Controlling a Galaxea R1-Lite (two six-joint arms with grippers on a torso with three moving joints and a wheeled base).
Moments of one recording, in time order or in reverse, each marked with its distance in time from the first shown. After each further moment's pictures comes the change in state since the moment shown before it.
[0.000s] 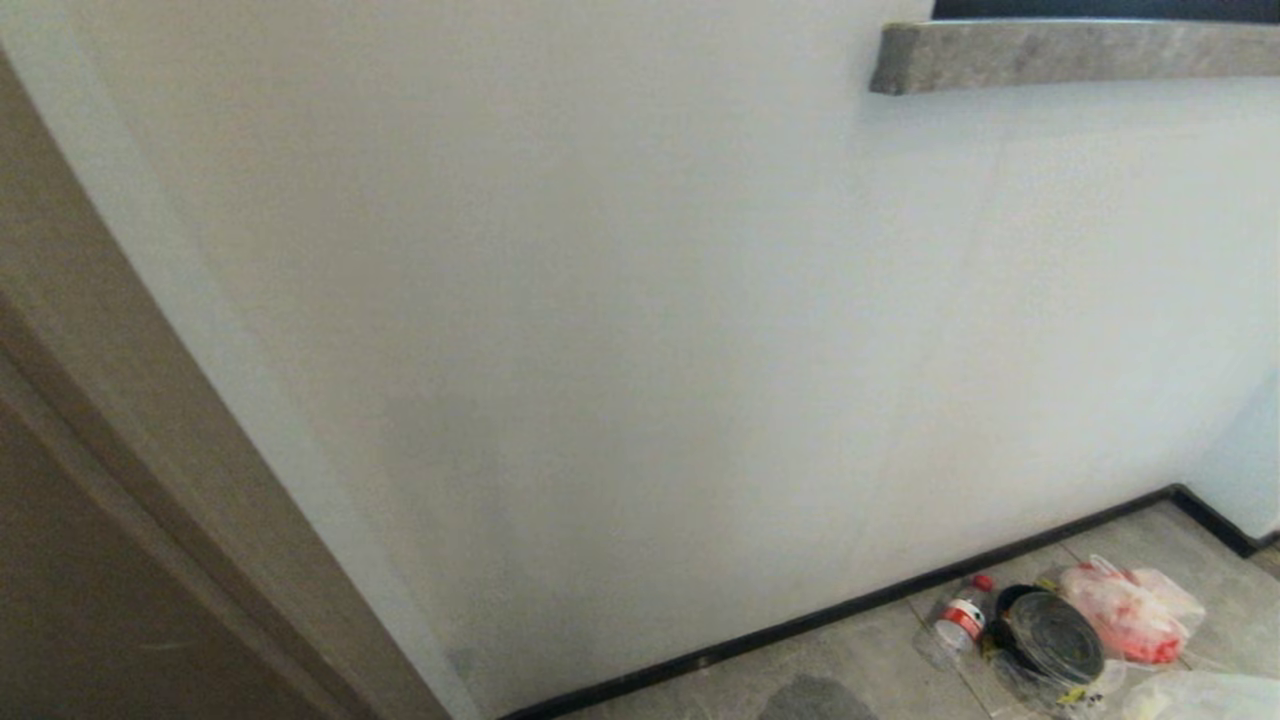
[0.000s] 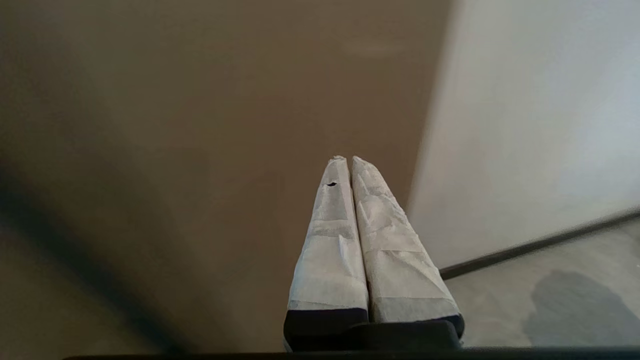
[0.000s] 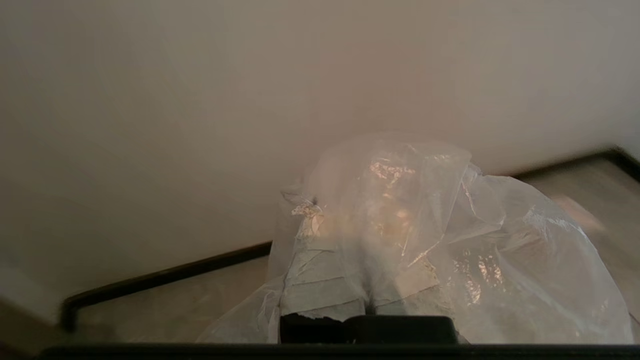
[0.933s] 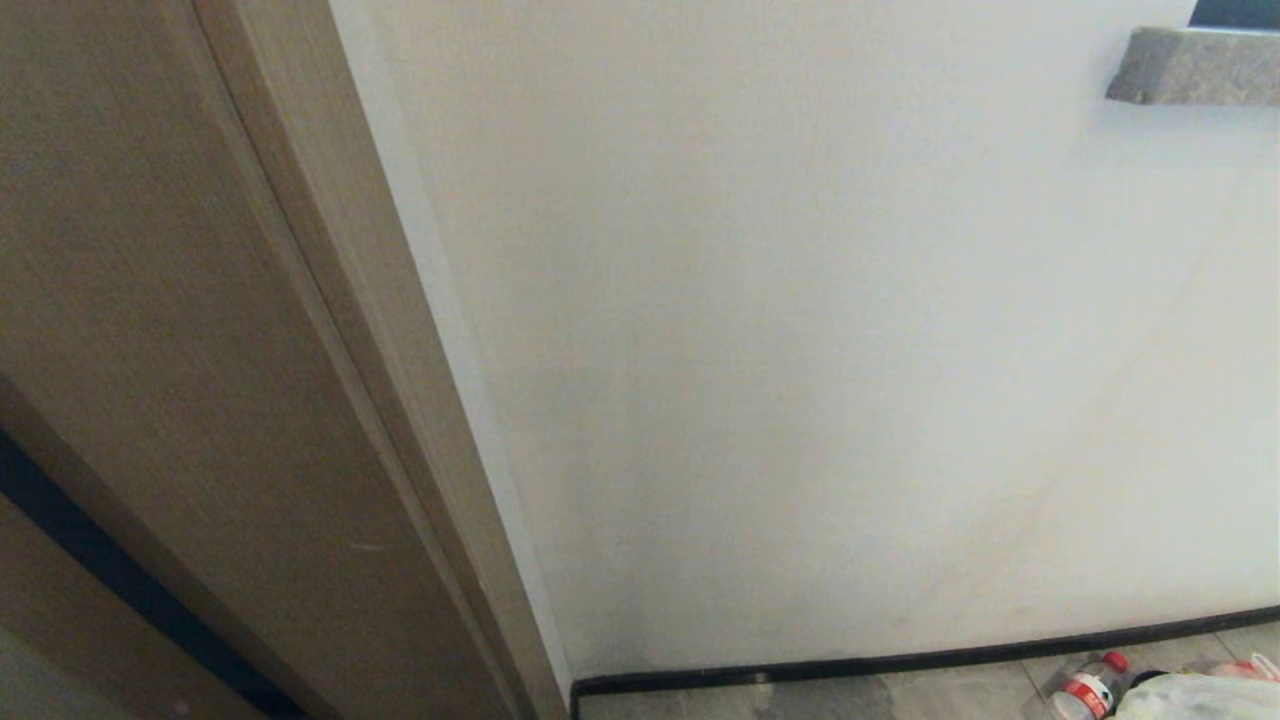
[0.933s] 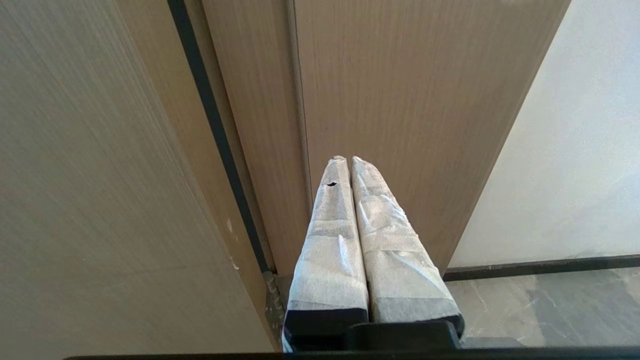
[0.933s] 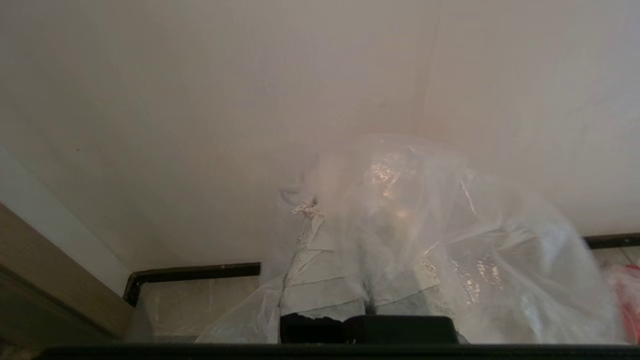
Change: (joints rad) left arm 0.000 0.000 0.000 0.000 0.000 0.000; right arm 0.000 0.000 0.000 0.003 0.001 0.004
